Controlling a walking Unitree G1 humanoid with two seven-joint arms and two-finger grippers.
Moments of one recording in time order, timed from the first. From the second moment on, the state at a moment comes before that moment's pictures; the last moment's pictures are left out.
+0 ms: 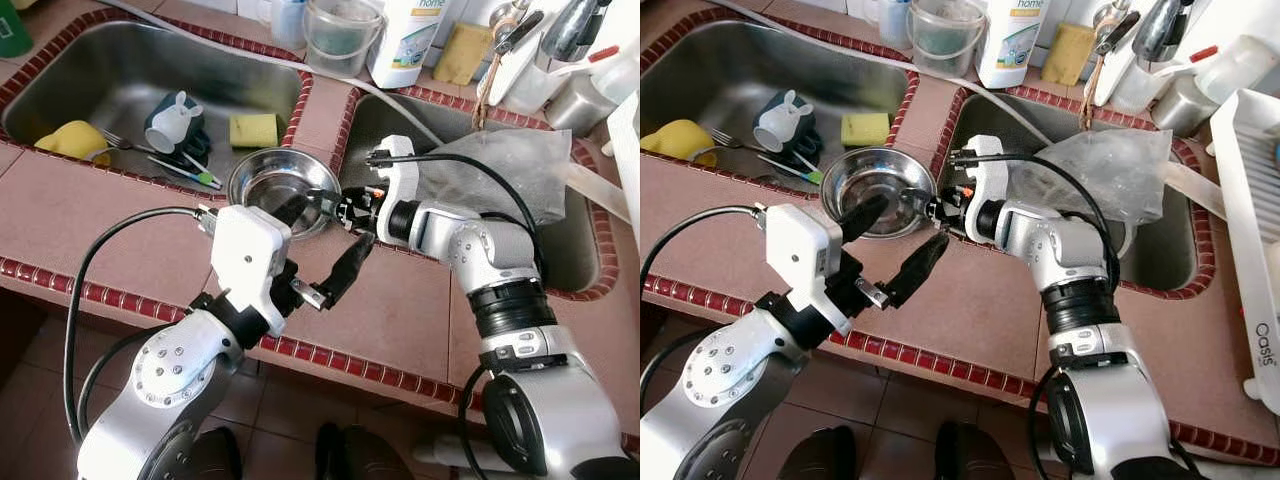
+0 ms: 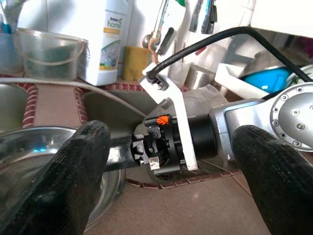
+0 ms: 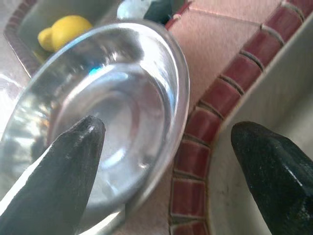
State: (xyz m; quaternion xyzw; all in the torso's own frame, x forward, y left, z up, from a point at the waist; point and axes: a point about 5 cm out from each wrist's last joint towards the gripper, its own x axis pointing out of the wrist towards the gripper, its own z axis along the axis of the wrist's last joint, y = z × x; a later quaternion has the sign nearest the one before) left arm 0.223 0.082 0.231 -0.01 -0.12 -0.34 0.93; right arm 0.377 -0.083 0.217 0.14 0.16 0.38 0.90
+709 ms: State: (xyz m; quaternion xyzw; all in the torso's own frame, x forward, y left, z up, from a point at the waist) left arm 0.223 0.080 0.233 -0.02 -0.12 -0.33 0.93; right arm 0.379 -0.085 0.230 0.17 0.17 0.37 0.90
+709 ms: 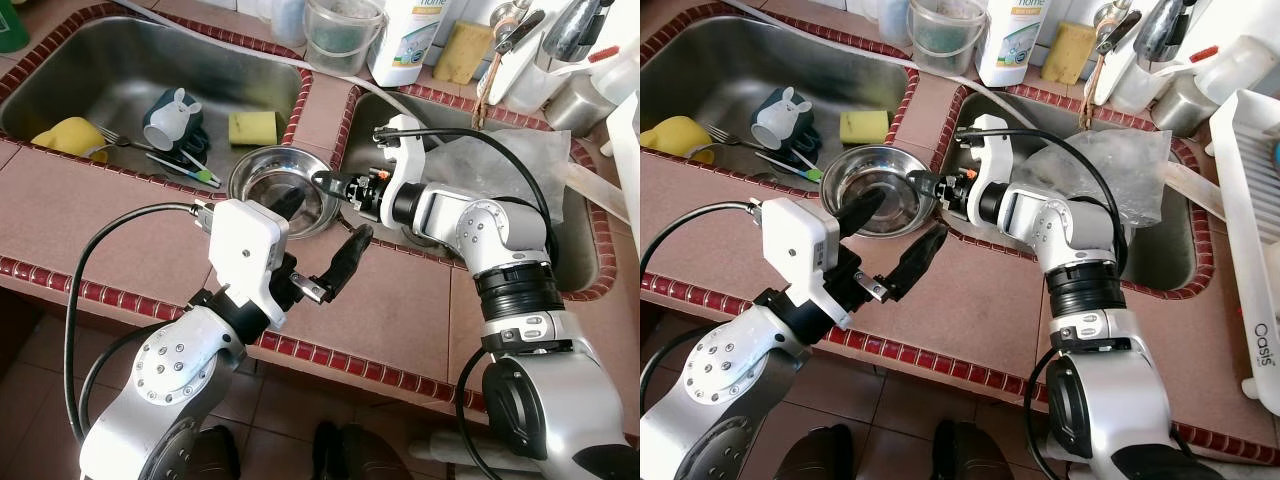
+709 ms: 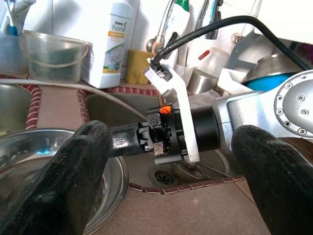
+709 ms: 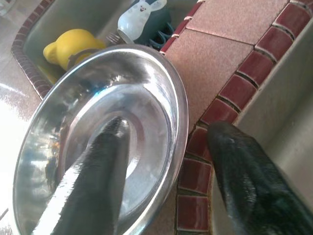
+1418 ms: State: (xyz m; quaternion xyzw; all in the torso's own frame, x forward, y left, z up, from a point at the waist) left arm 0.223 0.079 0.233 -0.02 -0.12 -0.33 0.94; right arm 0.376 -0.092 0.218 0.17 0.19 0.37 0.89
